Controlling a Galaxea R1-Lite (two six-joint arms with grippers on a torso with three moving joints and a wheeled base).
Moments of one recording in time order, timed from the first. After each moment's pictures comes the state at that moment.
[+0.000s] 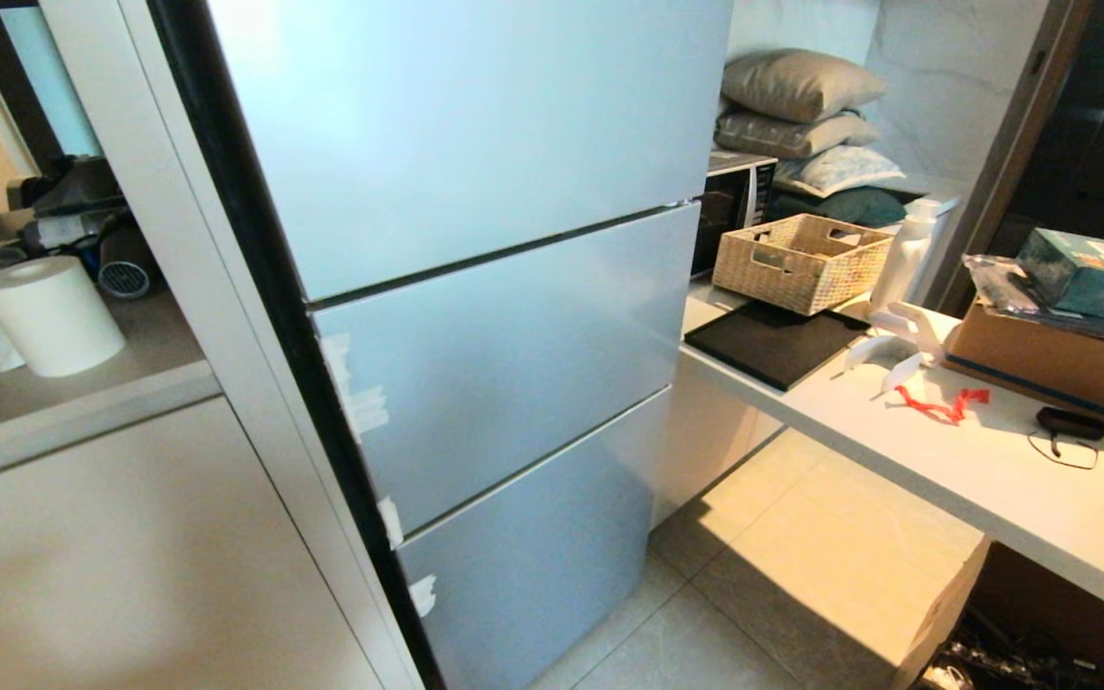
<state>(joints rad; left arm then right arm) 0.00 0.00 0.00 -0.01 0.00 0.00 0.09 0.46 -0.06 -0.14 0.07 0.07</state>
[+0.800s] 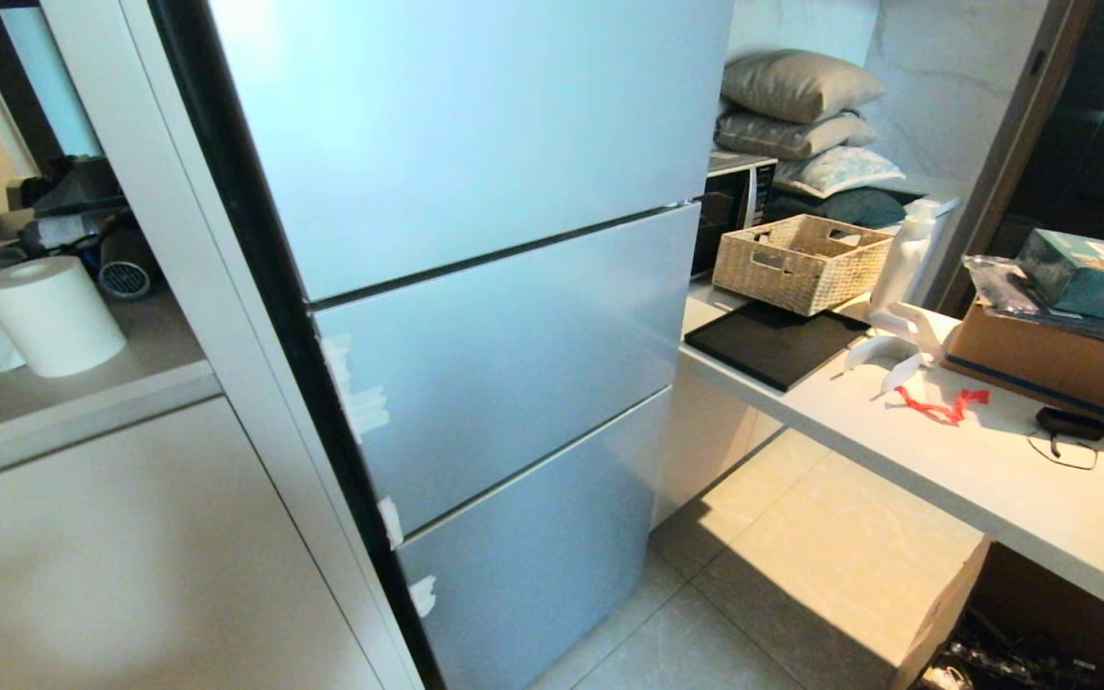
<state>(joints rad) 0.00 0.00 0.00 -0.01 0.00 0.00 0.00 0.00 0.00 0.00 0.00 -0.02</state>
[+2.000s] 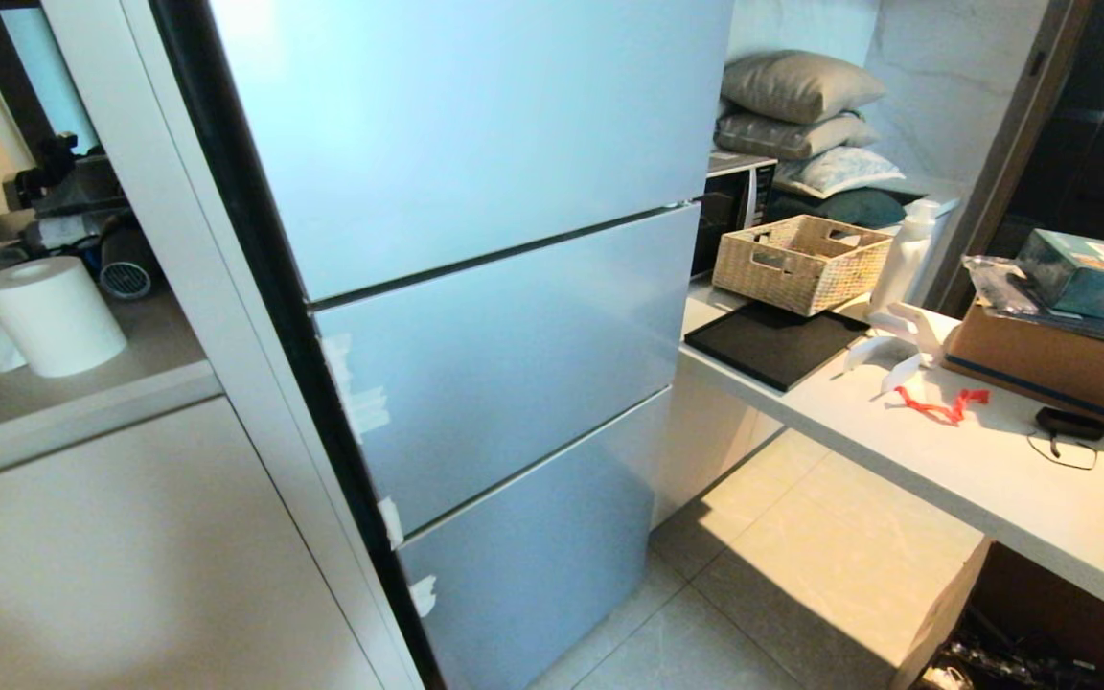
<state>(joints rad) -0.01 0.07 -0.19 -0.07 -0.06 -0.07 0.00 0.00 0.00 0.01 -0.01 0.02</state>
